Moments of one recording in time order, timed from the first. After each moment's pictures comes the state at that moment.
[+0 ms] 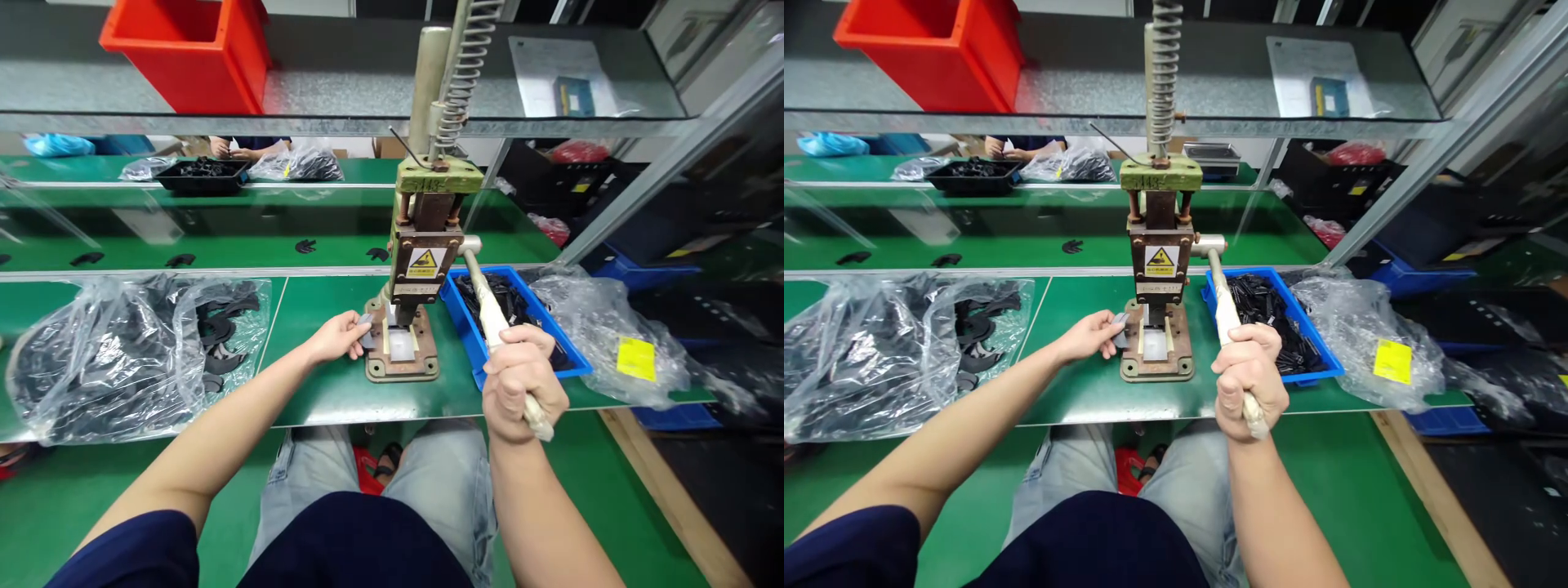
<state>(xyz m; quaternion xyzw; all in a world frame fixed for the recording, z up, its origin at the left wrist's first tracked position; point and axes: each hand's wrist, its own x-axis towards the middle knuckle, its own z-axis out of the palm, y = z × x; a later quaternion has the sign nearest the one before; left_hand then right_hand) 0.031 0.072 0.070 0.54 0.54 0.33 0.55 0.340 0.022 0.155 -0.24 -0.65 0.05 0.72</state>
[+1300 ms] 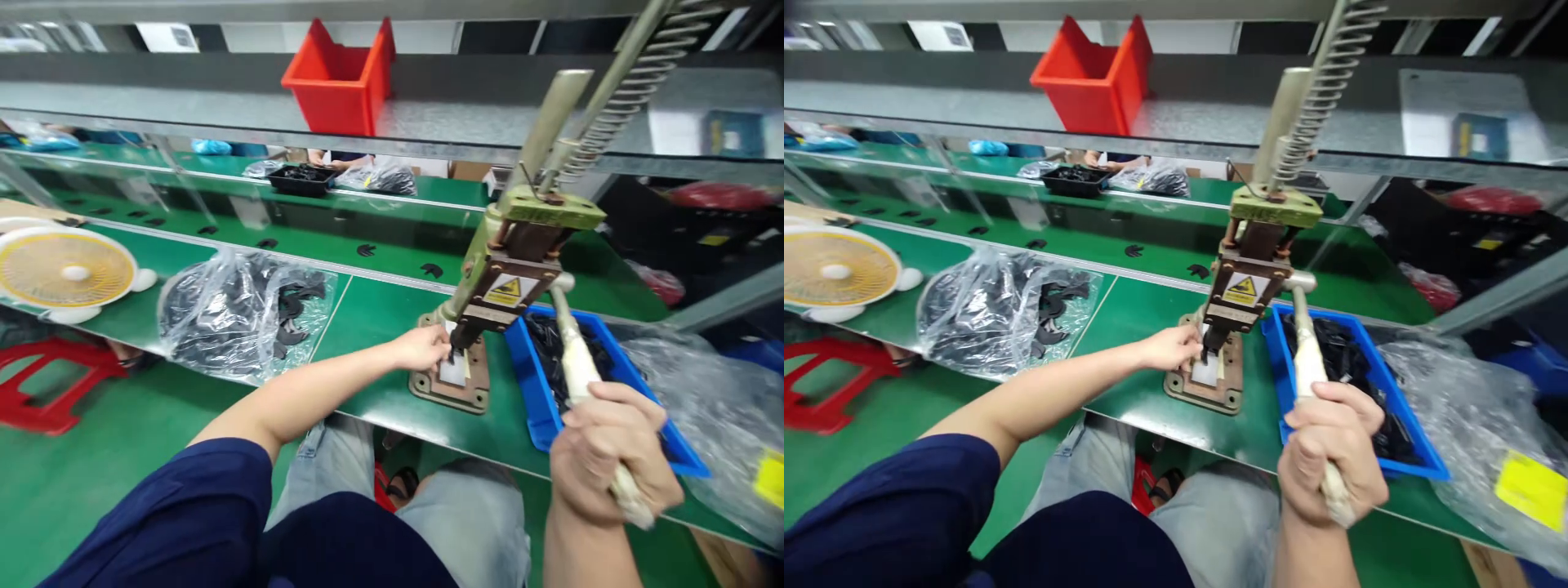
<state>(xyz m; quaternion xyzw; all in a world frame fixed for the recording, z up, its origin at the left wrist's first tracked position) 0.086 0.090 0.087 0.61 0.54 0.31 0.48 0.339 0.033 0.158 -0.22 -0.63 0.01 0.74</state>
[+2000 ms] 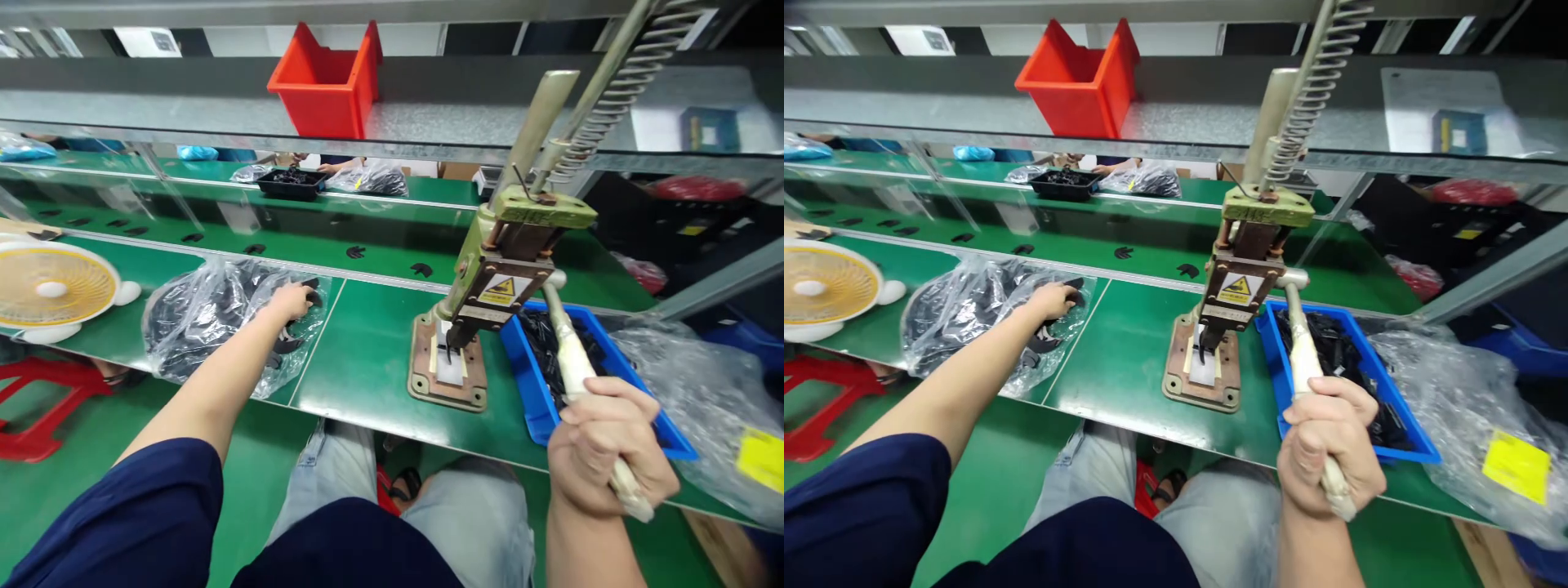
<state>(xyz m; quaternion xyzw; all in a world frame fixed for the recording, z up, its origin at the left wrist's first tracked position) -0.215 0.078 0.086 0.59 0.81 -0.03 0.02 0.334 0.042 0.154 -0.19 -0.61 -0.01 0.77</state>
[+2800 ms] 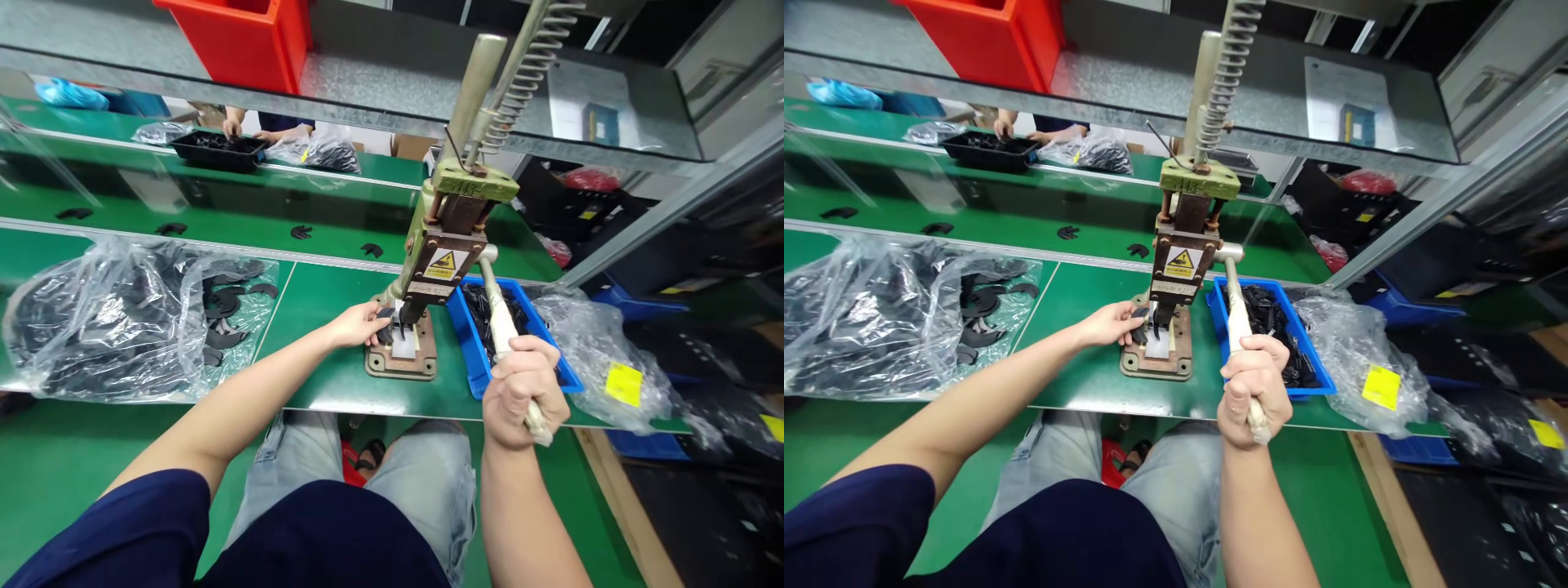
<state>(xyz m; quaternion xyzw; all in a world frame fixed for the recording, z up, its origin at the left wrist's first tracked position) 0.062 0.084 0.085 0.55 0.54 0.34 0.53 0.333 0.020 0.163 -0.24 -0.65 0.02 0.72</state>
